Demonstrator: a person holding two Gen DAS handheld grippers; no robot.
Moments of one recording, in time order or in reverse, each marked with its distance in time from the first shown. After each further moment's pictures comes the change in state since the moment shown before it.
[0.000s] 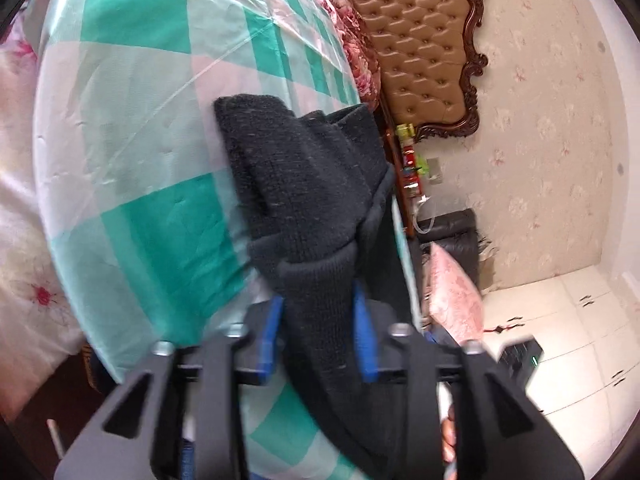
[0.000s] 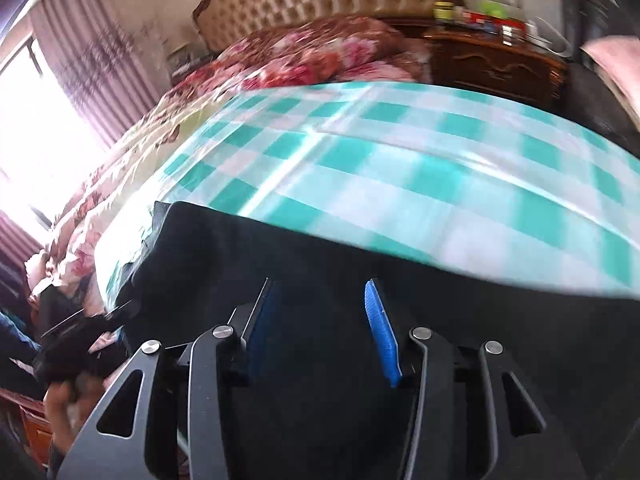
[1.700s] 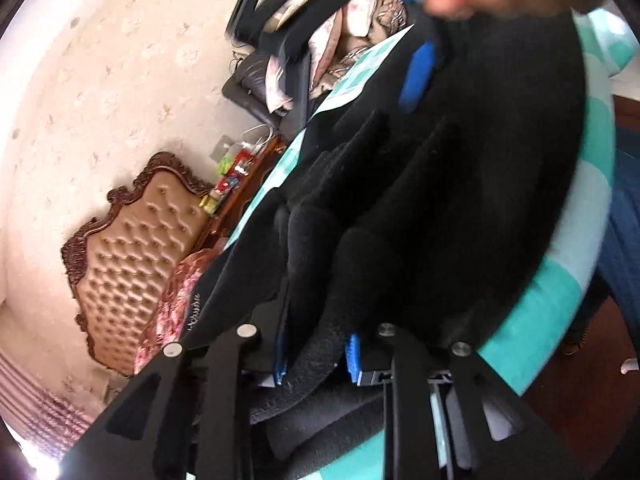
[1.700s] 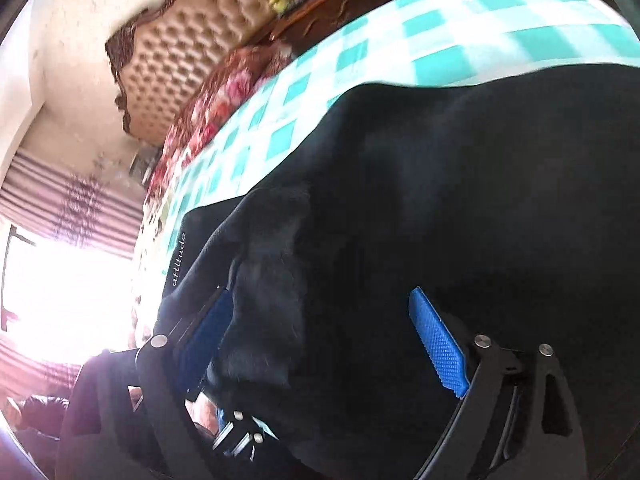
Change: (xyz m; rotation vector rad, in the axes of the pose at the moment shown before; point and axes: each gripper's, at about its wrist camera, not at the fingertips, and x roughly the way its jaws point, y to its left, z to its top) left arm 0.128 -0.186 -0.413 2.155 -0.060 0.442; right arm -0.151 -0.240 -0.143 0.588 -0.009 0.161
